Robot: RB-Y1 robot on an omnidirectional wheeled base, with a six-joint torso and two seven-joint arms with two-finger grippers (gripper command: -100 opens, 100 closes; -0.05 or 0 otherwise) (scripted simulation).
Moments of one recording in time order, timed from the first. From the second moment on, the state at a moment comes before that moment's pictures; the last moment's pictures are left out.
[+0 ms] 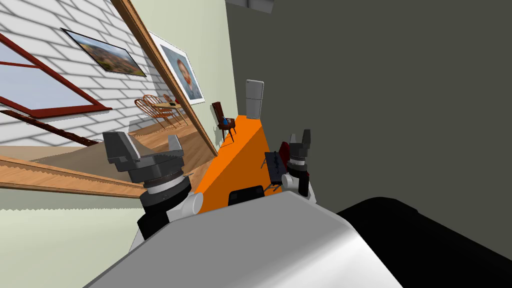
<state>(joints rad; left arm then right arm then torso) 0.55 -0.02 -0.06 -2.38 -0.06 -0.65 0.01 0.51 0.00 -0.07 -2.32 -0.03 -0.59 0.15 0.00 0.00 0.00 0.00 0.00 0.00</state>
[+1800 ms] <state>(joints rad) 0.55 -0.02 -0.06 -2.38 -0.06 -0.65 0.01 0.39 -0.40 -0.19 -1.98 0.36 -0.46 0.02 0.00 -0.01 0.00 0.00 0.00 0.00</state>
